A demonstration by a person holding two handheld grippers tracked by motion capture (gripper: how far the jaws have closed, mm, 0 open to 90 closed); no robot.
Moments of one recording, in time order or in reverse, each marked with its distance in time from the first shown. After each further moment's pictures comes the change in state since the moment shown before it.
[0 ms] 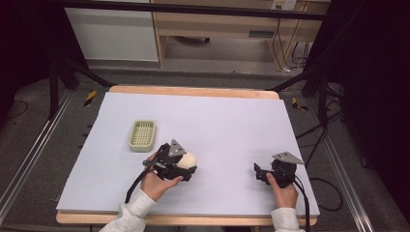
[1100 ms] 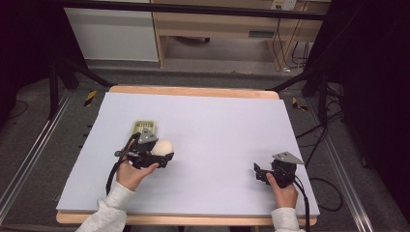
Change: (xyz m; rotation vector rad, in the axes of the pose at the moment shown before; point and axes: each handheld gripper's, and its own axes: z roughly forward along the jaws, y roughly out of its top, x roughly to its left) left arm 0.060 -0.010 -0.037 -0.049 0.079 -0.097; right arm 0.000 0.000 0.000 0.003 -0.001 0.000
